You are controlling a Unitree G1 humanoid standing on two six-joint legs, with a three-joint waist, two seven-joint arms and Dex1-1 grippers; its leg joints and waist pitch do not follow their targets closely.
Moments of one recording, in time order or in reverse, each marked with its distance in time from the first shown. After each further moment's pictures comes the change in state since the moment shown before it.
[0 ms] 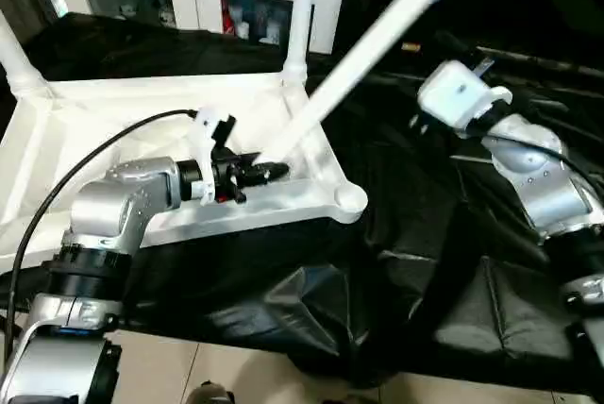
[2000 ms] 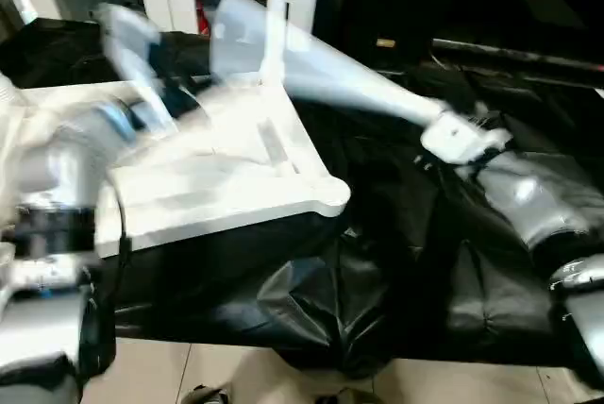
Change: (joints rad) left arm -0.187 0.014 0.347 0.183 -0.165 -0.195 0.151; right arm -0.020 0.106 -0.069 0.525 0.051 -0.133 -0.026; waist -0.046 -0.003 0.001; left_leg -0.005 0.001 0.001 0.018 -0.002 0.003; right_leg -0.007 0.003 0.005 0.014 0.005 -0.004
